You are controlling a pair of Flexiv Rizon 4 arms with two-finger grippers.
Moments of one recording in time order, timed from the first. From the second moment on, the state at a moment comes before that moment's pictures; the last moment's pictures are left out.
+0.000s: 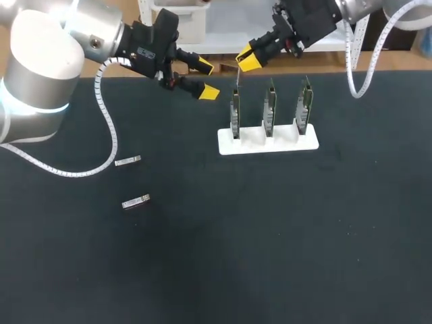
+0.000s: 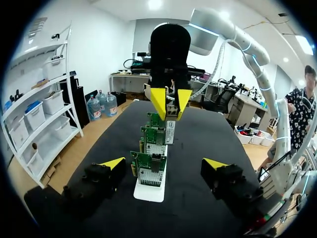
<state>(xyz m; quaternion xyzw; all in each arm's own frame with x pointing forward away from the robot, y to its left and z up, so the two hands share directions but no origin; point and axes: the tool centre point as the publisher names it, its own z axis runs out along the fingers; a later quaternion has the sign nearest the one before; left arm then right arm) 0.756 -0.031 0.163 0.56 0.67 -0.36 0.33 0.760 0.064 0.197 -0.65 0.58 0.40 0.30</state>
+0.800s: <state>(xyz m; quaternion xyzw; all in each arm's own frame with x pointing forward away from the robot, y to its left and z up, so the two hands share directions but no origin) 0.756 -0.031 0.163 0.56 0.67 -0.36 0.34 0.774 0.072 0.177 -0.65 0.59 0.38 0.29</state>
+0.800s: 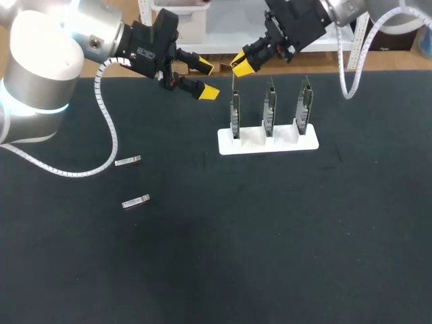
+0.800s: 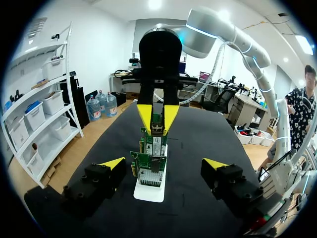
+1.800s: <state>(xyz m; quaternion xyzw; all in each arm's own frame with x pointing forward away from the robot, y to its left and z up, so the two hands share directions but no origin) 0.756 -0.031 0.163 0.56 0.67 -0.36 0.34 0.774 0.074 0.172 -0.66 0.59 0.37 0.28</state>
